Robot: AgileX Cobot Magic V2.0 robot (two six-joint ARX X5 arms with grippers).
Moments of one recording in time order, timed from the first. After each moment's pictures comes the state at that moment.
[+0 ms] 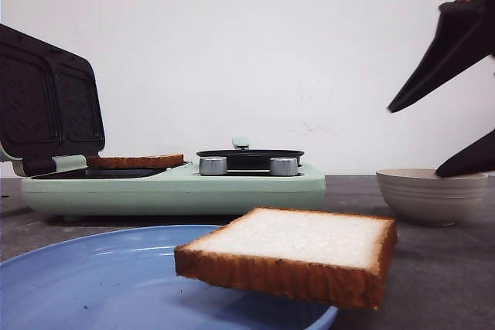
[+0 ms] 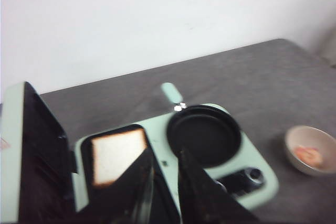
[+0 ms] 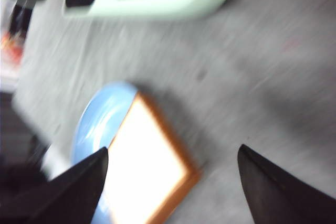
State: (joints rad) left arm -0.32 0.97 1.39 -0.72 0.15 0.03; right arm 0.17 1.12 0.56 -0.35 -0.83 0.36
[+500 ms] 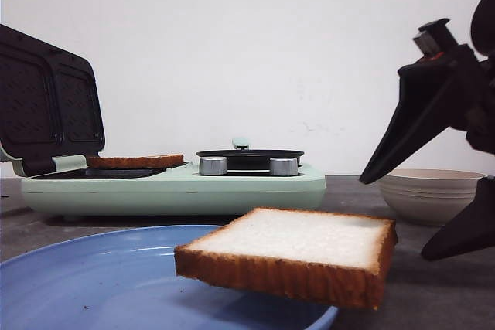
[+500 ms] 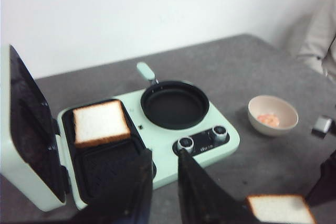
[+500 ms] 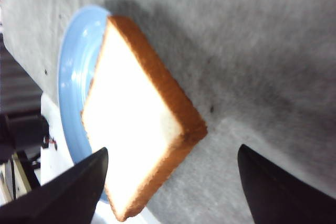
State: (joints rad) left arm -0.35 0.60 1.15 -0.82 0.16 0.01; right arm 0.31 1.31 0.56 -0.36 -0.83 0.38
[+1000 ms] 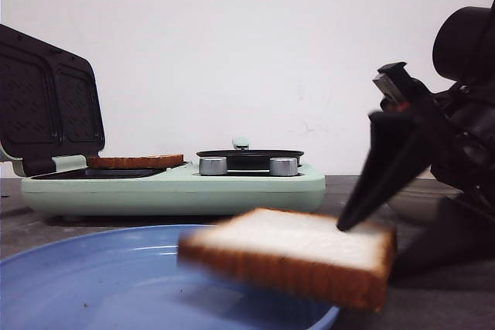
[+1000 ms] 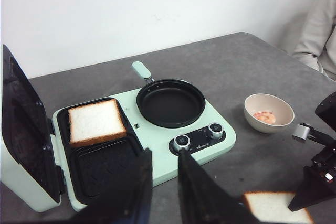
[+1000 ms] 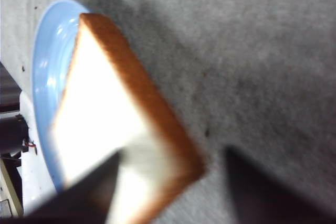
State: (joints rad) left arm -0.37 0.61 1.15 -0.82 0.16 0.01; right arm 0.38 1.43 0.56 -0.21 -0.78 0.44
